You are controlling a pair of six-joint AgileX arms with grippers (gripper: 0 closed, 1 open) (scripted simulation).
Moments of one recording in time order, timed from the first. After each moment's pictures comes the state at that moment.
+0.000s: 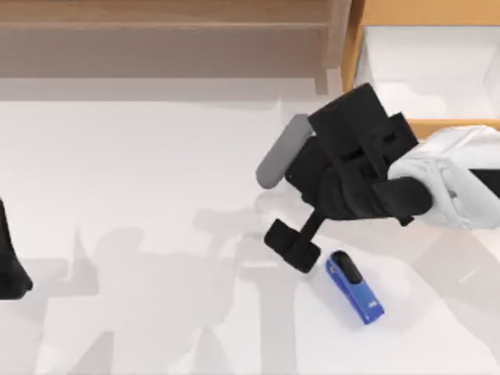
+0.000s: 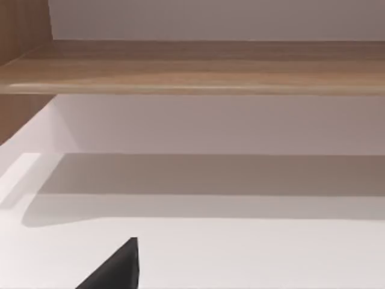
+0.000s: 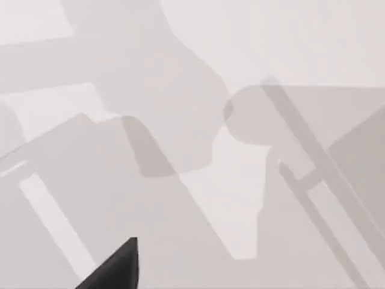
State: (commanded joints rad) left arm 0.00 0.00 0.00 0.00 0.00 0.00; right arm 0.68 1.80 1.03 -0.17 0.04 -0.36
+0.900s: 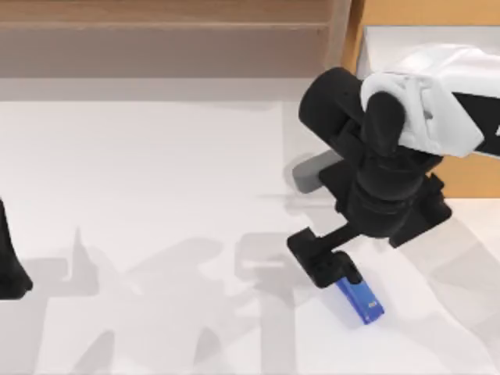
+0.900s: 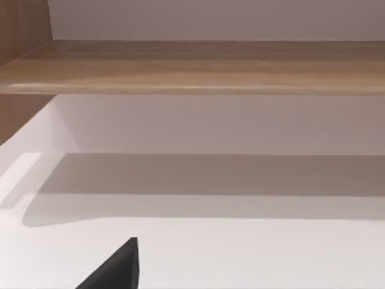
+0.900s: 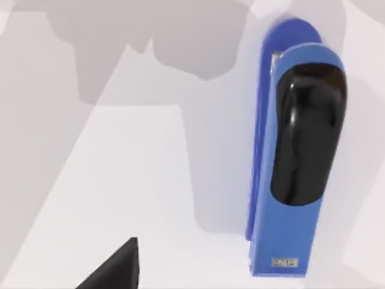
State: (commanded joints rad) left arm 0.00 0.00 0.00 0.00 0.00 0.00; right arm 0.66 1.87 1.36 -1.05 0.00 0.15
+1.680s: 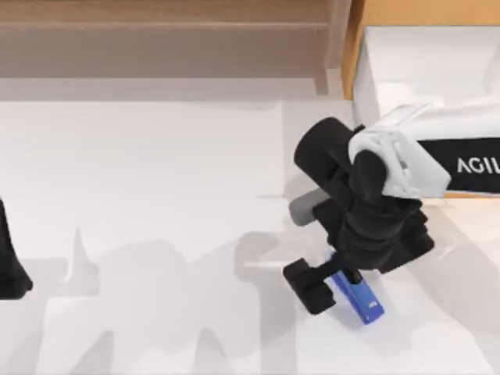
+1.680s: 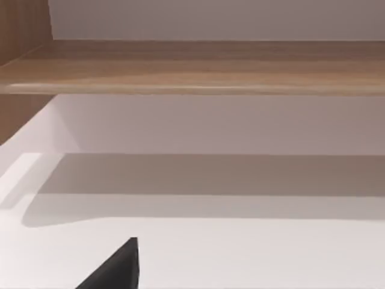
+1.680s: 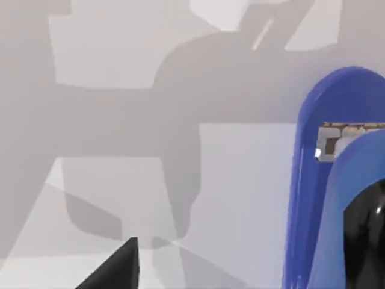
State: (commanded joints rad) left arm 0.00 0.00 0.00 0.00 0.00 0.00; right arm 0.66 1.97 1.21 -0.80 0.00 0.15
